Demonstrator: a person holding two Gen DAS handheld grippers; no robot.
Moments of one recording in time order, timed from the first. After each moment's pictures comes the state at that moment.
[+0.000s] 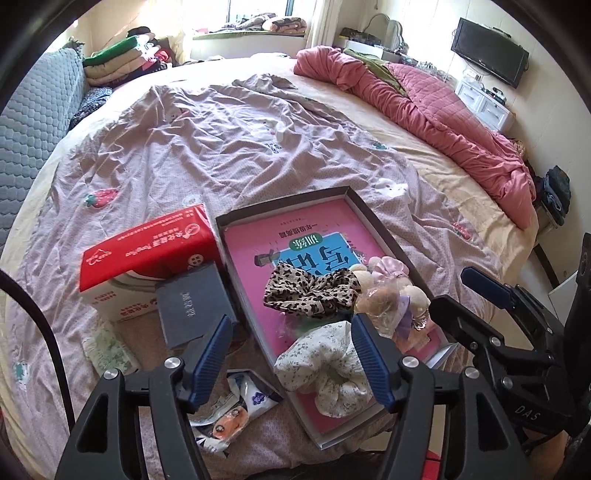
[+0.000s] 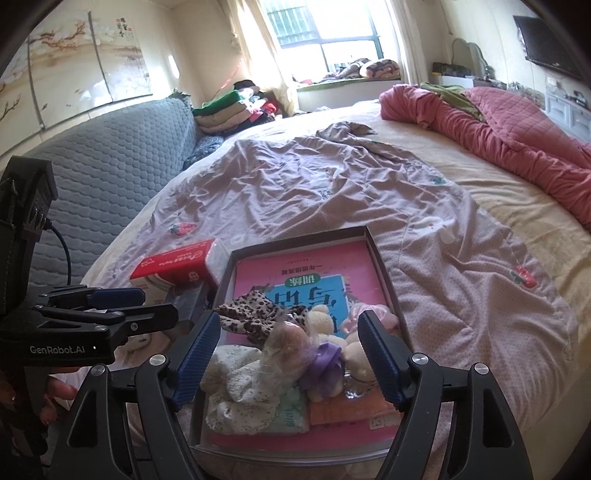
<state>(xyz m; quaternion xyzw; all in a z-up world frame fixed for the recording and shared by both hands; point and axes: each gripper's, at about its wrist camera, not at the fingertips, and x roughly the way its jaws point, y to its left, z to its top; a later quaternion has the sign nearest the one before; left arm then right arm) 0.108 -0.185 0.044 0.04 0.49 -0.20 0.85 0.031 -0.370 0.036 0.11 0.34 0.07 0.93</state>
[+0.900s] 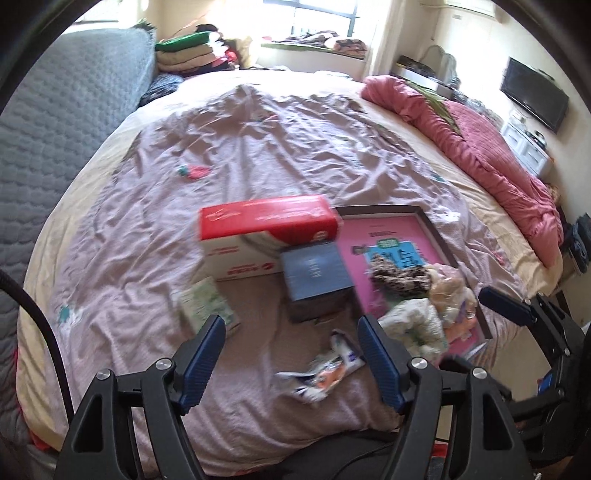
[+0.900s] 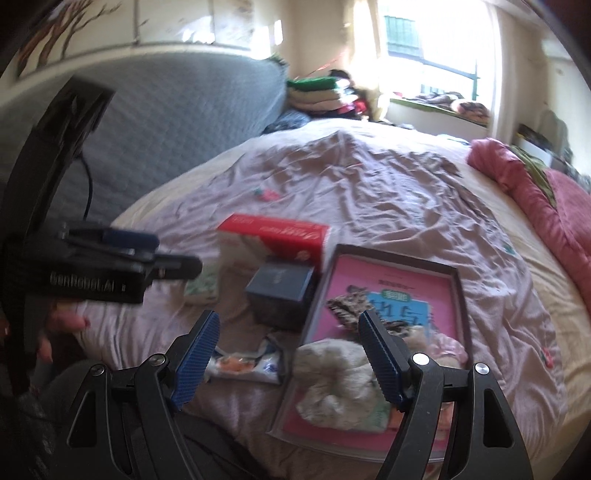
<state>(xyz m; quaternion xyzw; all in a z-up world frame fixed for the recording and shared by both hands) 0.072 -0.059 0.059 -0.01 0.48 -0.10 0.87 0.011 -0.239 0.053 -0.06 0.35 0.20 0.91</state>
